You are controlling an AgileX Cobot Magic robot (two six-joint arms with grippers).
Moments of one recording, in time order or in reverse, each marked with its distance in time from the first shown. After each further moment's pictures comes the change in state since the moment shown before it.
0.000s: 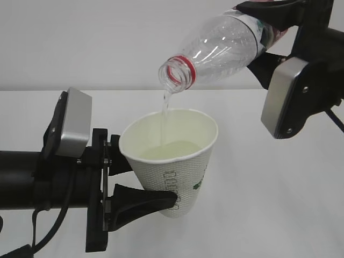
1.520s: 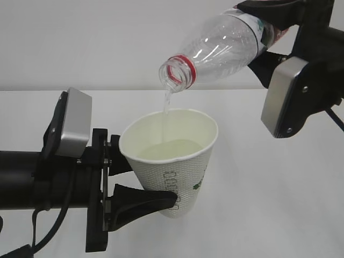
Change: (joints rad) left arm 0.000 0.000 0.000 0.000 0.000 0.000; right arm 0.000 0.000 0.000 0.009 -0.001 -0.016
